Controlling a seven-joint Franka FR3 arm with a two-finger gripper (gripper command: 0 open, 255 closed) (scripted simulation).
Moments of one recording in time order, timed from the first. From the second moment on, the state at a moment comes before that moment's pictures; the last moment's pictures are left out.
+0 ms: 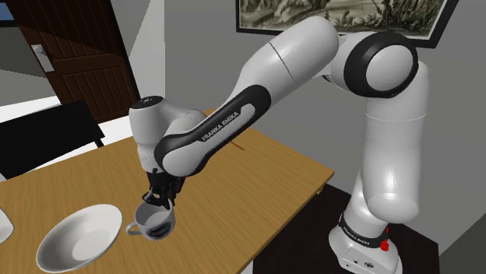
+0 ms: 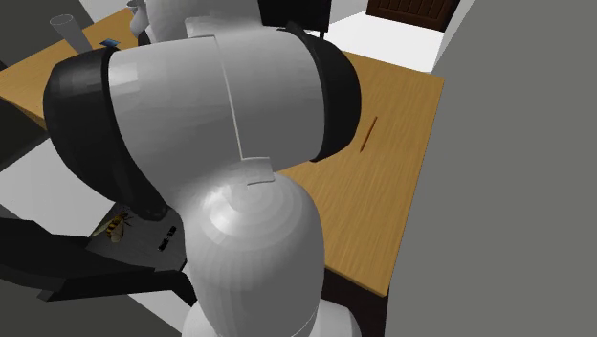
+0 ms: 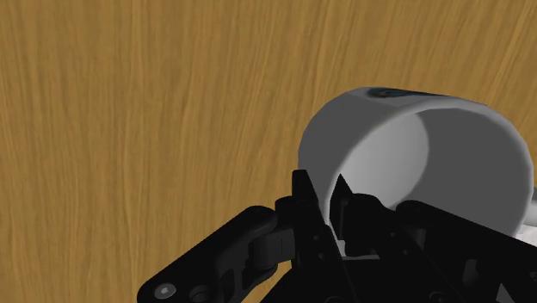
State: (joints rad) arm 0.21 0.25 0.45 -1.96 -0.13 2.26 0.69
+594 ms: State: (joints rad) arm 0.21 0.26 0.44 -1.97 -0.13 2.26 0.70
